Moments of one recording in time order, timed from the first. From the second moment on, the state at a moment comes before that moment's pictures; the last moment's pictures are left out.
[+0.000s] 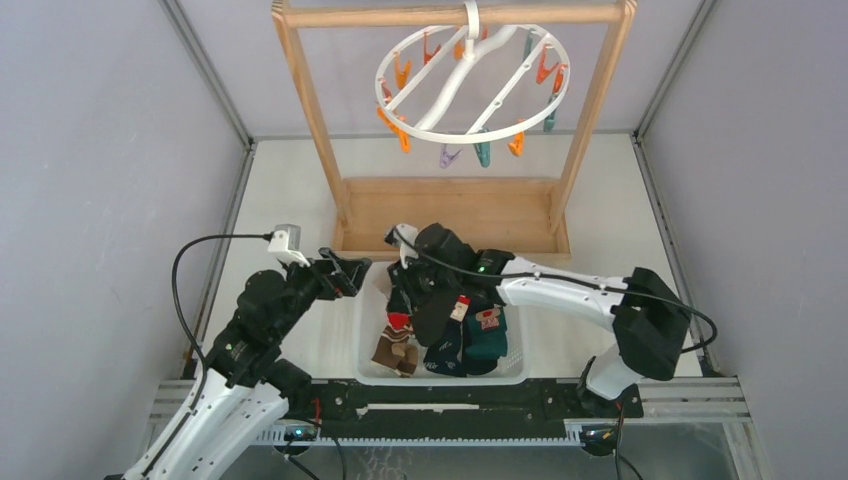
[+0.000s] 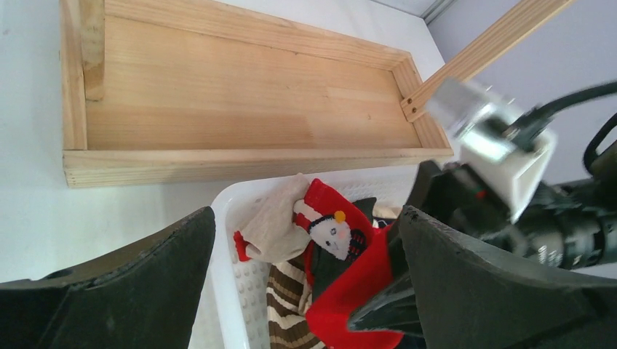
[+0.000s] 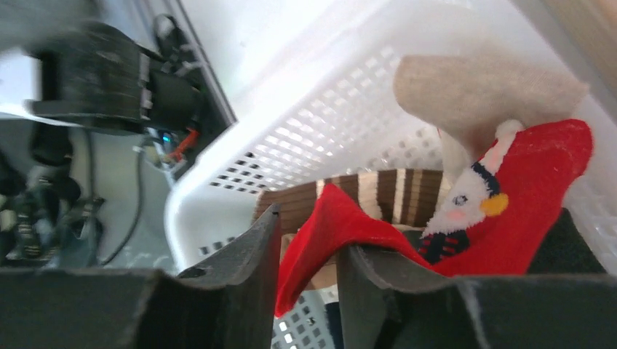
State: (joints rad) left arm -0.53 0.42 0.56 -0.34 -0.07 -0.57; right arm 1.00 1.53 1.09 -0.18 -0.37 0.40
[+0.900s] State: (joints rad) left arm -0.53 0.43 0.53 -0.33 -0.08 -0.58; right arm 1.06 1.50 1.19 -0.32 0.10 0.32
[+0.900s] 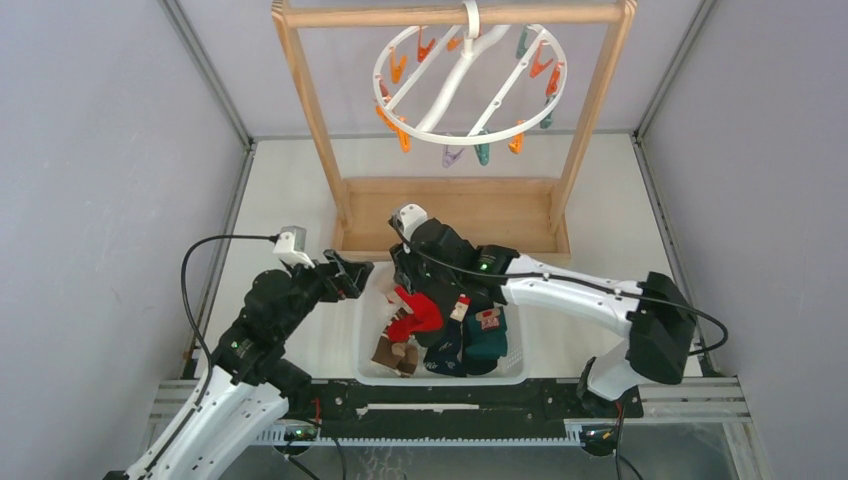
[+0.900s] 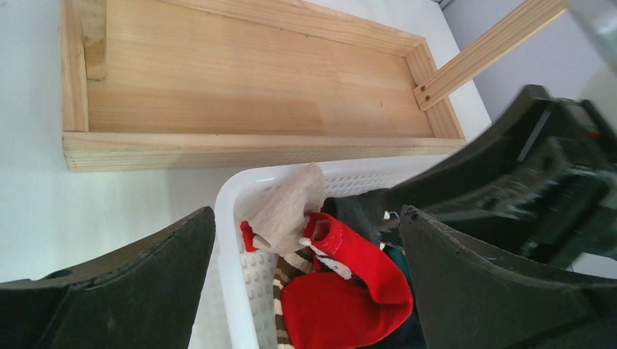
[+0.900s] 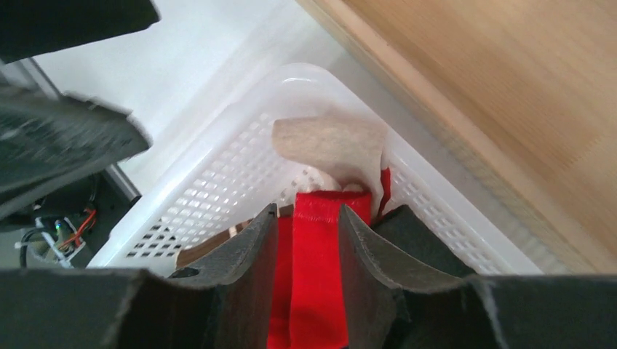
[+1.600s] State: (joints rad) left arm -0.53 0.44 0.49 -0.32 -0.12 -0.59; right arm 1.05 1.80 1.21 -0.25 0.08 0.35
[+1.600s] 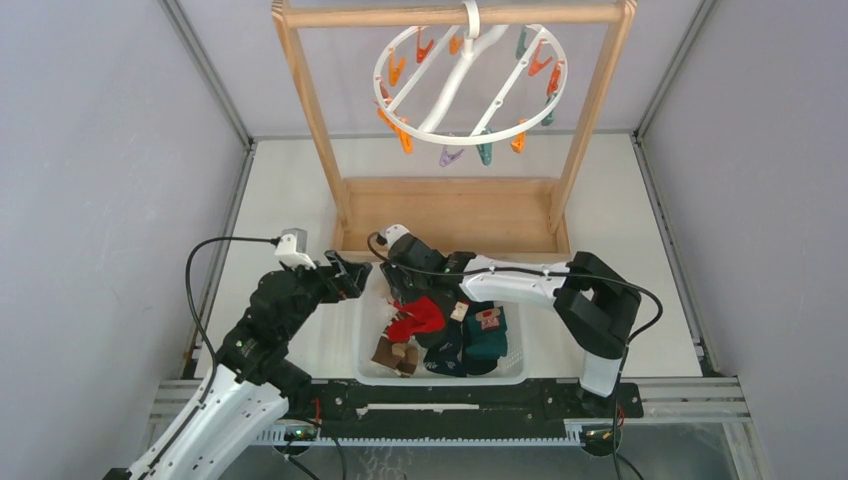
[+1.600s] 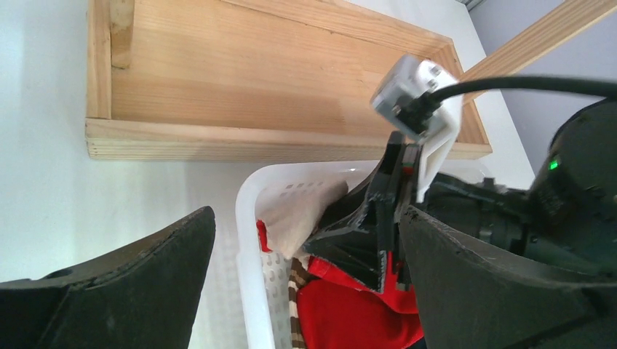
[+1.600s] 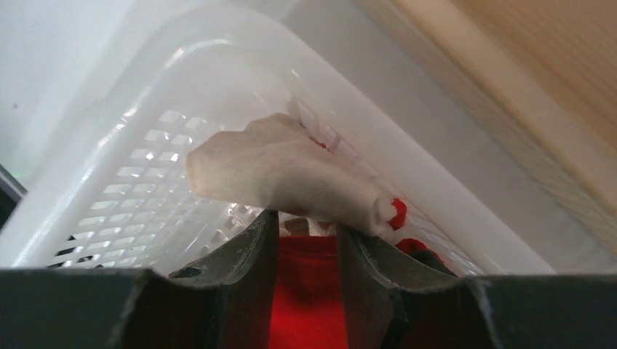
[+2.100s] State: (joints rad) left arm -0.53 0.40 0.47 -0.33 -0.19 -0.59; right arm 1.15 1.71 1.01 -0.21 0.11 0.37
